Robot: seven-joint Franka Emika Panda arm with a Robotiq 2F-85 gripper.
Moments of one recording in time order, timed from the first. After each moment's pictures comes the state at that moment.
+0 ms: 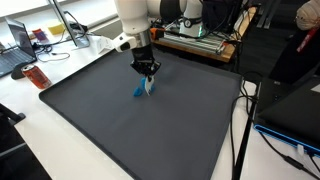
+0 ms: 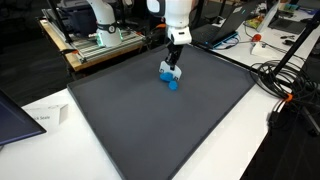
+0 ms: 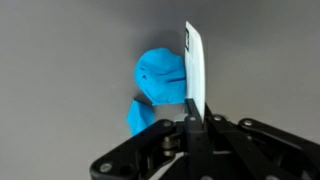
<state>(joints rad) 0.01 0.38 0.08 -2.16 0.03 2.52 -0.23</state>
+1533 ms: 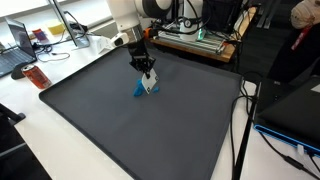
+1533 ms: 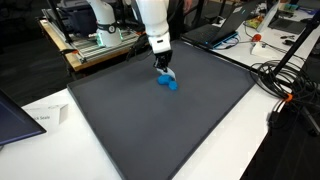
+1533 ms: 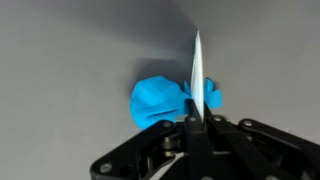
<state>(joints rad) -0.20 0.35 0.20 -2.28 0.36 2.63 -0.54</state>
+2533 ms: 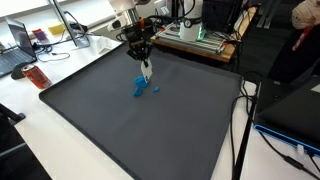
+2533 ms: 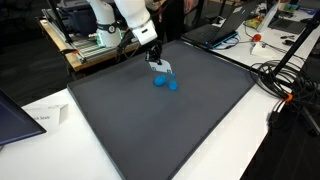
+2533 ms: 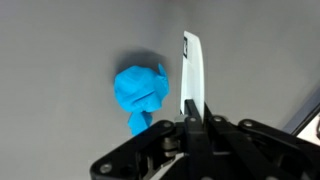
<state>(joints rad) -0.28 0.19 0.18 -2.39 0.69 2.55 -1.07</state>
